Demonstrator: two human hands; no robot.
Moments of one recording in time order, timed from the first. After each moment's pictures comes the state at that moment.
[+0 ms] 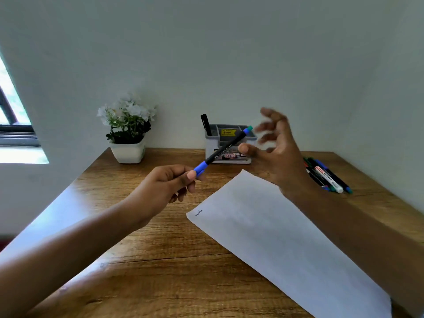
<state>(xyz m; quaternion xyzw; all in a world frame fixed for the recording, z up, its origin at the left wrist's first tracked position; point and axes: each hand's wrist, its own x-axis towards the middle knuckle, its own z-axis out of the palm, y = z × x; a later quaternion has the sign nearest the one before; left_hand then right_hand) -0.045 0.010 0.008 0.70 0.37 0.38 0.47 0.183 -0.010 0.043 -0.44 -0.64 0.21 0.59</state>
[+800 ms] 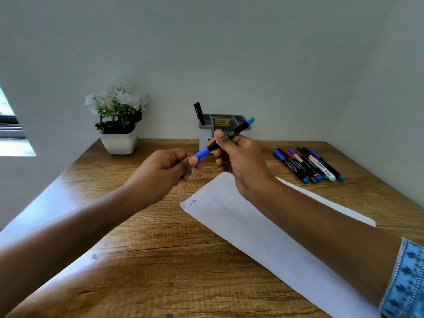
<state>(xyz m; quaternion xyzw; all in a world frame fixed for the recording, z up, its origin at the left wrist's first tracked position) -0.036 0.011 0.015 0.76 0.39 0.37 0.36 0.127 -0.009 0.030 -0.48 -0.47 0.41 0.61</state>
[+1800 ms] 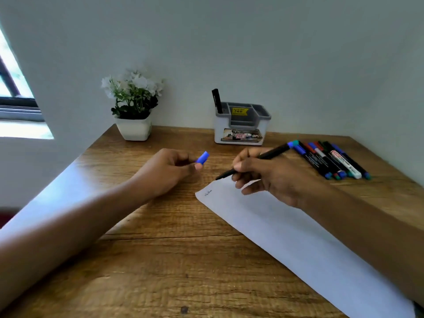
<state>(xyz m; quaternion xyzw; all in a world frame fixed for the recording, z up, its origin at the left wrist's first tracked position) -0.053 0.026 -0.005 0.73 0.52 0.27 0.34 0.159 -0.026 0.020 -0.50 -0.57 0.51 0.40</state>
